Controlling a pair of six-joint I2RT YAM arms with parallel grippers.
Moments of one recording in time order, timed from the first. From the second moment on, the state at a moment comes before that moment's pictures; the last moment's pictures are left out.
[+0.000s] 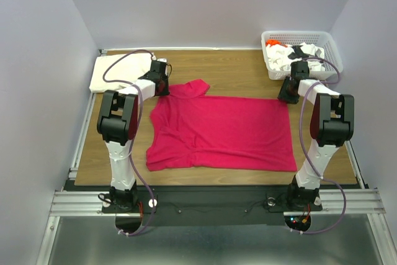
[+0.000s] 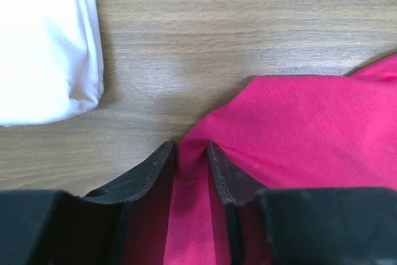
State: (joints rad) left arm -0.23 2.05 1.39 -0.20 -0.15 -0.20; right arm -0.09 1.96 1.33 -0.37 0.13 0.30
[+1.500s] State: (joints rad) left arm -0.25 1.91 1.38 -0.30 -0.20 -0.15; right arm -0.09 1.91 1.36 -0.39 0.08 0.23
